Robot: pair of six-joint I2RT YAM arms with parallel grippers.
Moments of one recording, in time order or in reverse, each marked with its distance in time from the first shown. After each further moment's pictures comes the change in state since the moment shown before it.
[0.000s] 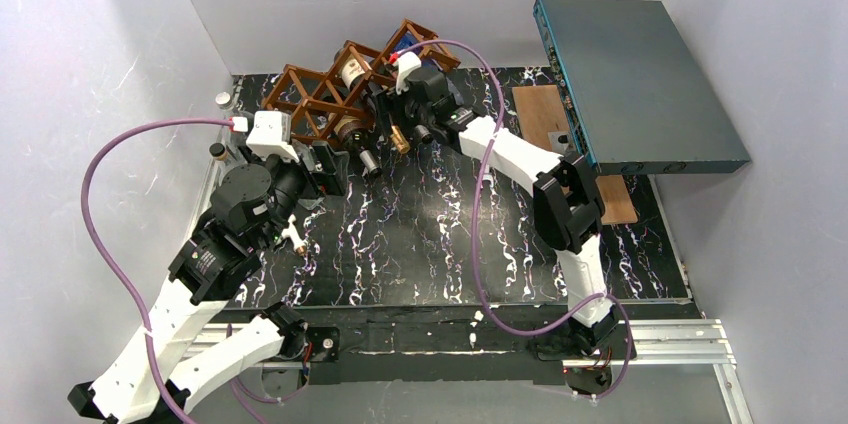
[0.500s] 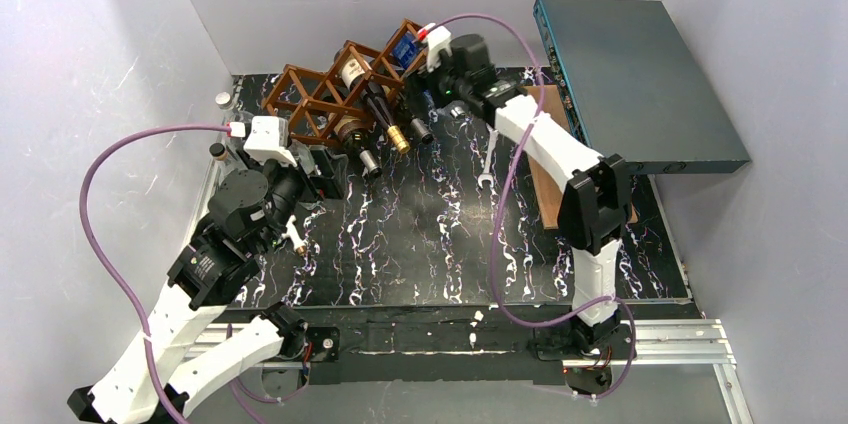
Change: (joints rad) left arm 0.000 -0.030 -0.031 0.015 0.002 -0.001; right arm -0.121 -0.113 0.056 -0.169 -0.188 -0.188
